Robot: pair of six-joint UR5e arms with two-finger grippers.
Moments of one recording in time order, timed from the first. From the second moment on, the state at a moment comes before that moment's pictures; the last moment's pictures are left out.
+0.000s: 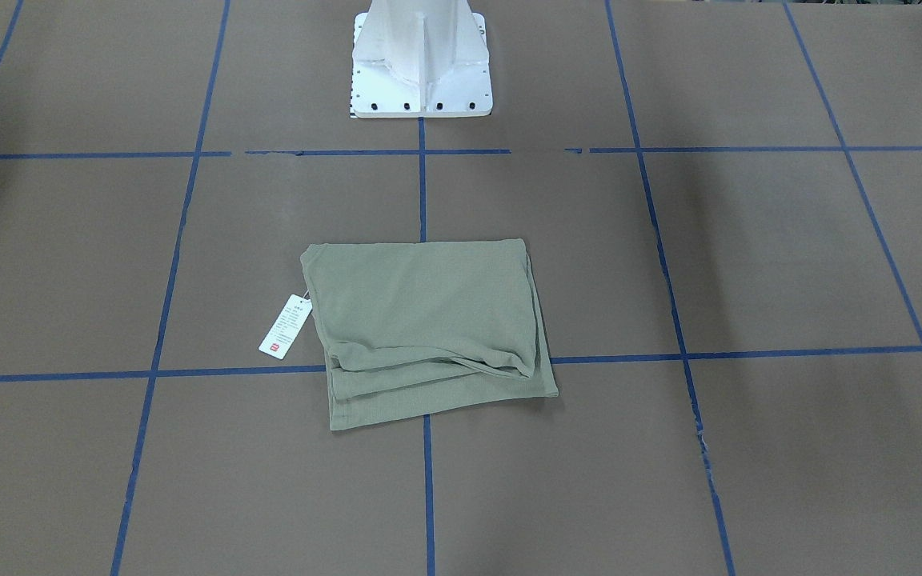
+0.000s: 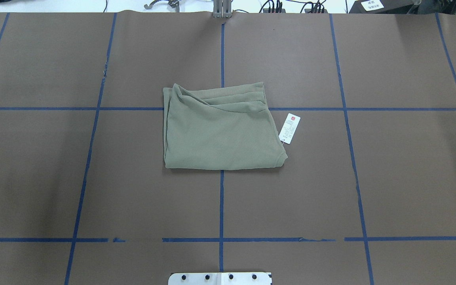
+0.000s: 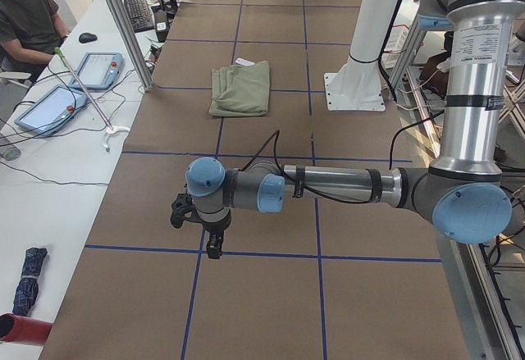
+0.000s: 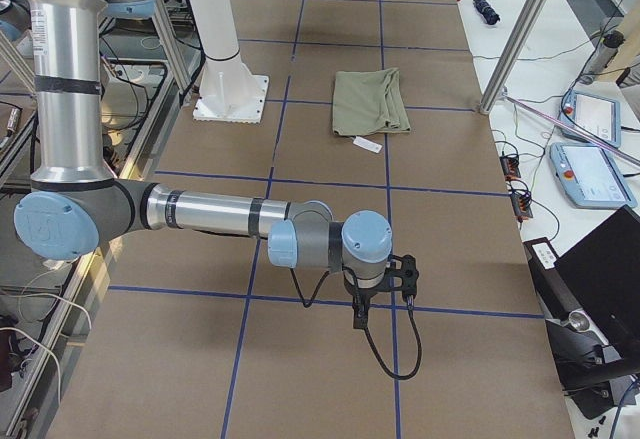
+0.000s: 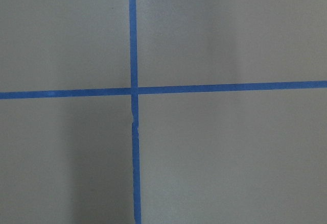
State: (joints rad) left arm -1.53 -1.59 -1.58 -1.62 -2.33 -0.02; right arm 1.62 -1.60 1.56 -1.48 2.35 0.04
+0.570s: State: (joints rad) left arm -1.53 -1.59 -1.58 -1.62 -2.33 -0.02; right arm 1.62 -1.60 1.55 -1.48 2.35 0.04
